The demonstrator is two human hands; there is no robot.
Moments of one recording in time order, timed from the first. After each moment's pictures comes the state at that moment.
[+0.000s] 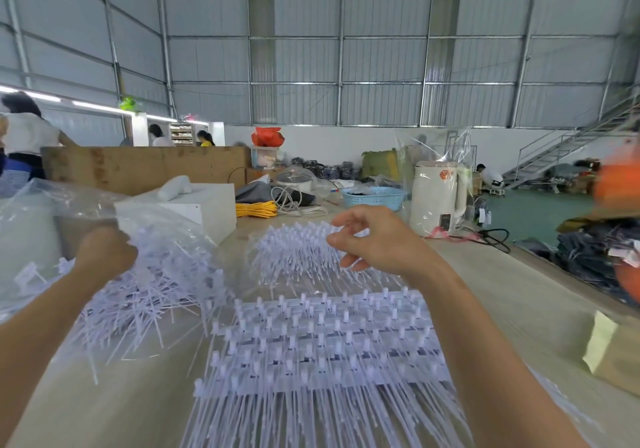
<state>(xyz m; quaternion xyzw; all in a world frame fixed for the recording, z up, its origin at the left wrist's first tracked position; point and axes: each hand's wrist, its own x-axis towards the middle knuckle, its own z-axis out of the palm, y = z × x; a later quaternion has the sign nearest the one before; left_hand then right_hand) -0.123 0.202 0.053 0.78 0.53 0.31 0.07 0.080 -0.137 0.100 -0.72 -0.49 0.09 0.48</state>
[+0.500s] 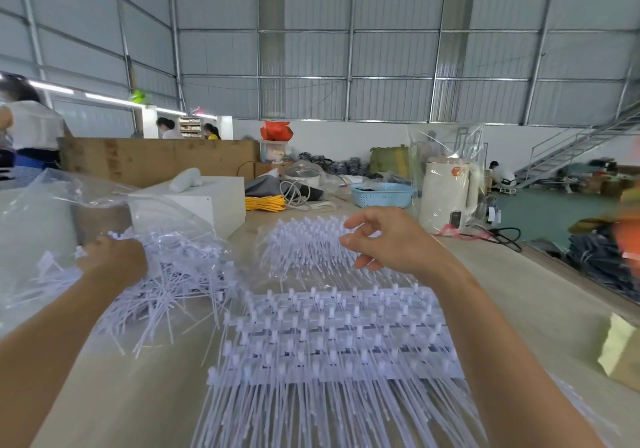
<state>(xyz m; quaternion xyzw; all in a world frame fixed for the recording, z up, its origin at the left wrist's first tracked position) -0.133 0.200 0.032 0.77 0.62 0.13 -0.08 0.087 -0.132 0.093 -0.74 -0.50 0.07 0.45</state>
